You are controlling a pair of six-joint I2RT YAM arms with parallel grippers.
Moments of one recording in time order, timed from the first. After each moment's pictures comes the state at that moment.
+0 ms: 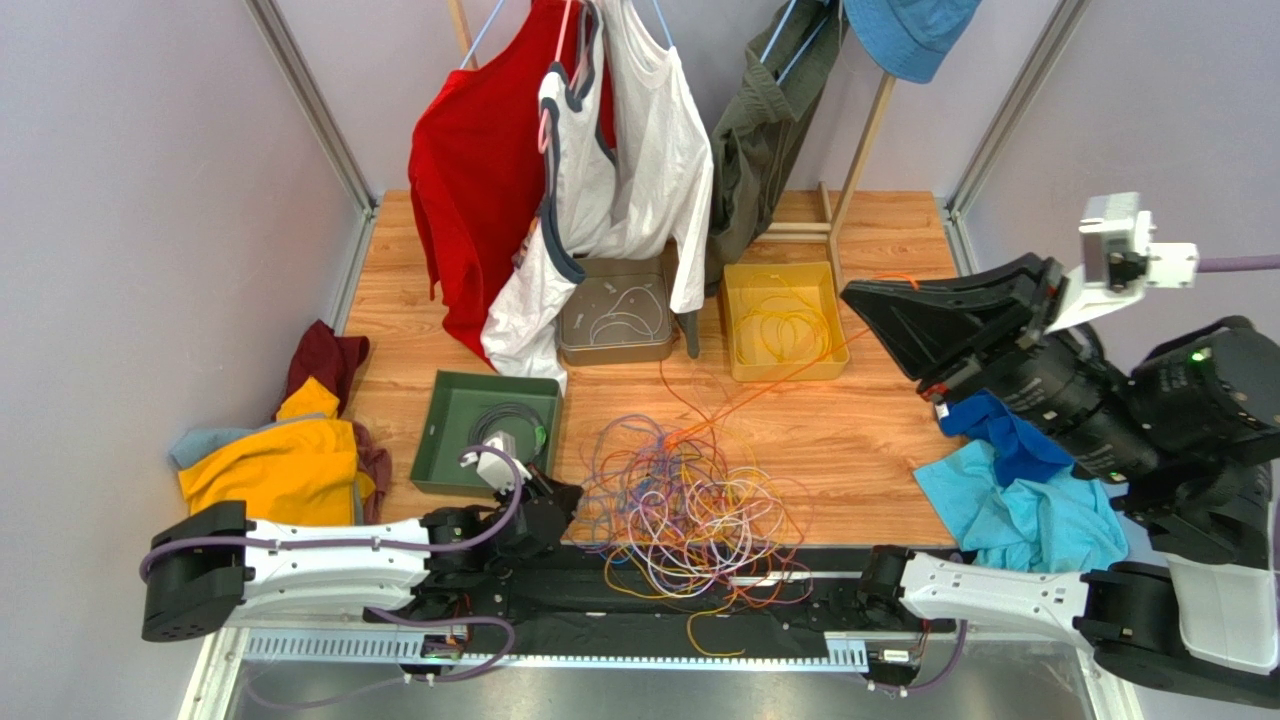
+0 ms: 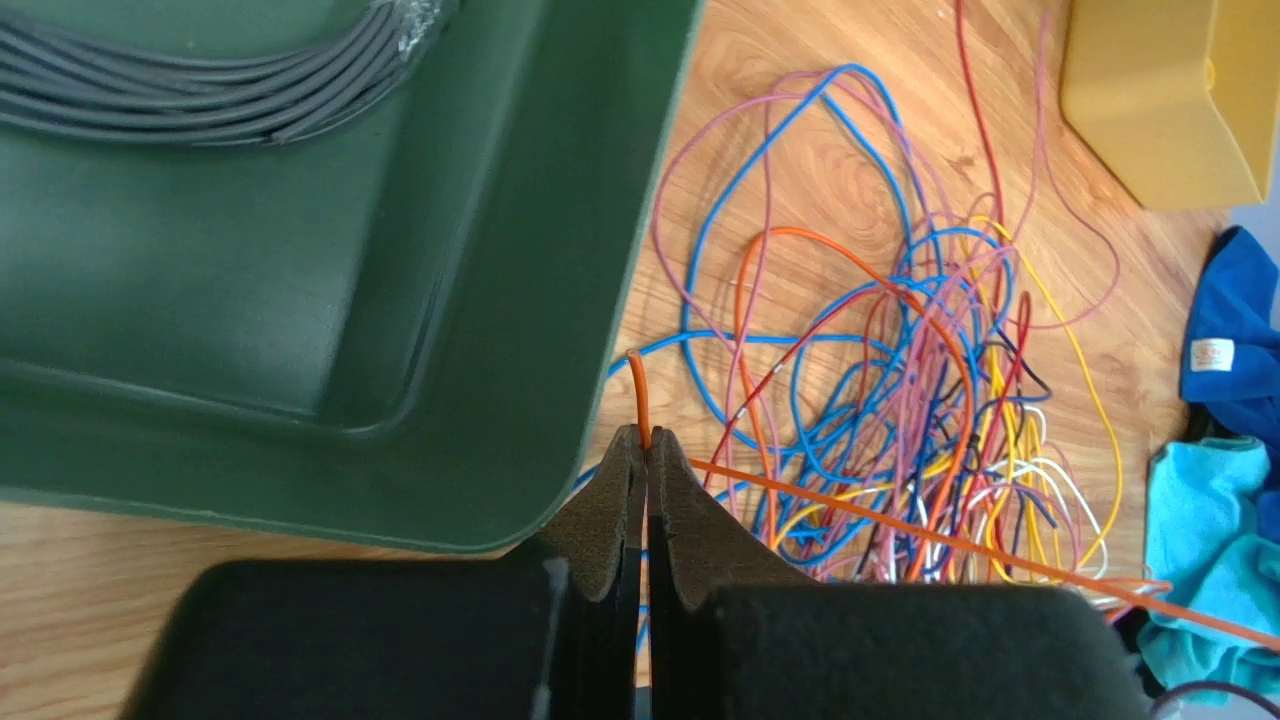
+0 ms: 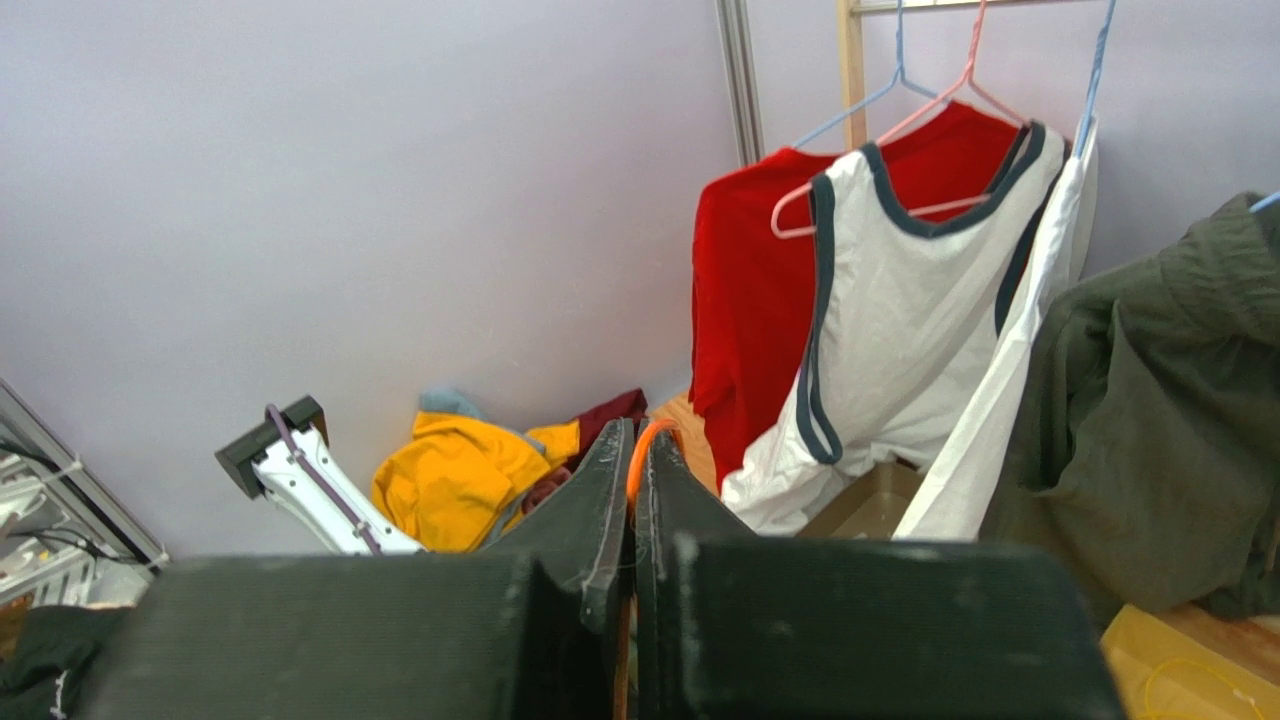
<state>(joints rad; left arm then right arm) -1.28 0.82 0.14 -0.11 -0.77 -1.49 1.09 0.86 1.79 -0.64 0.18 0.19</state>
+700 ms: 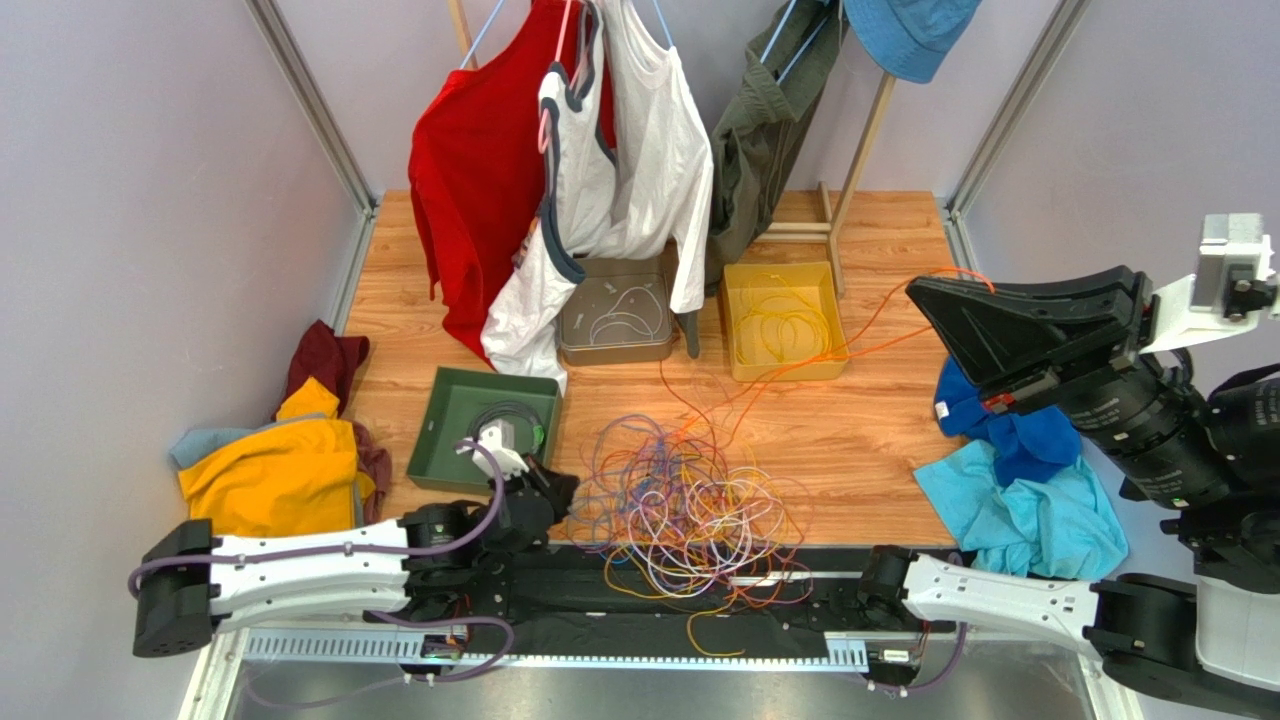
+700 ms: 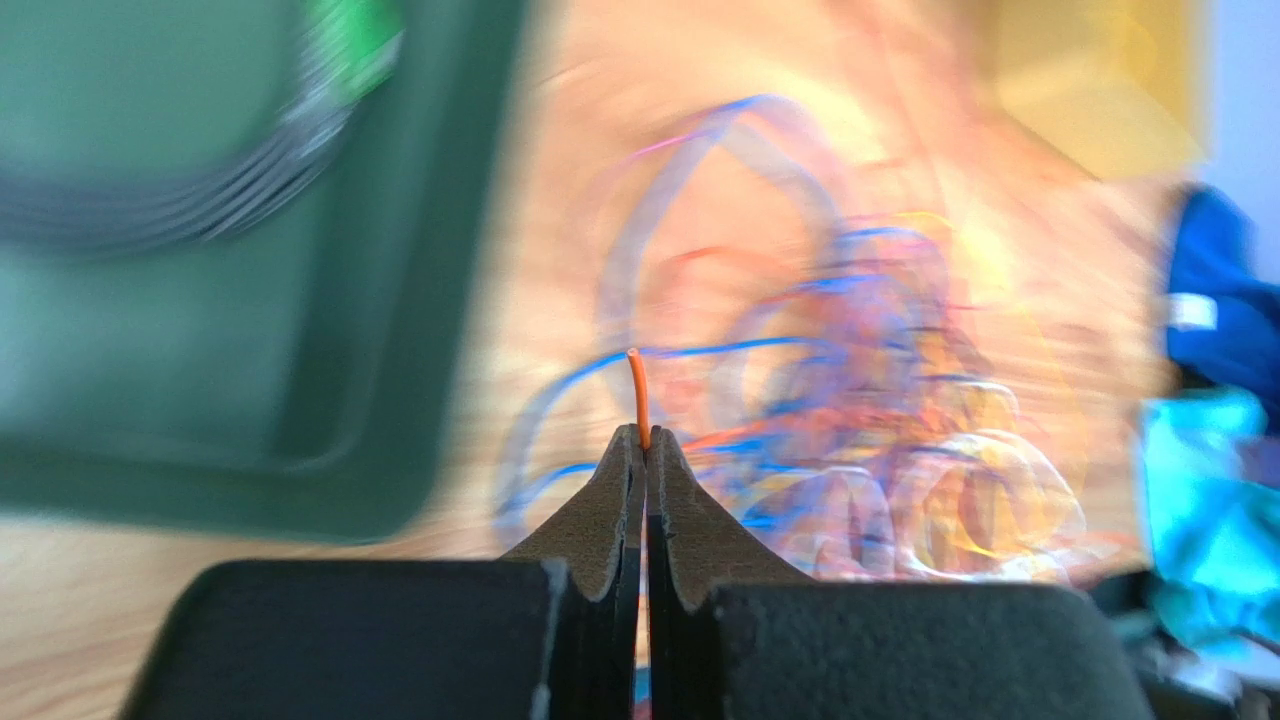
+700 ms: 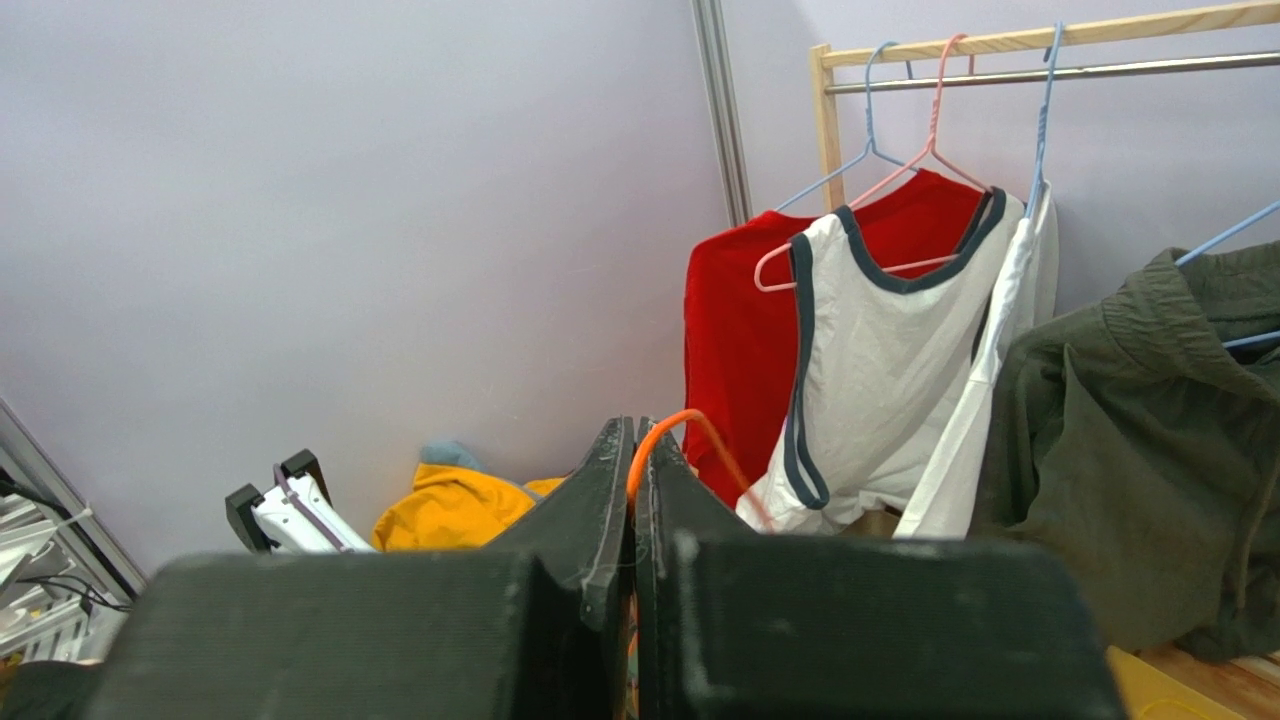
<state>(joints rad) -1.27 0.67 0.19 -0.21 -0.78 -1.32 1.09 0.79 1.79 -0.60 0.20 0.16</state>
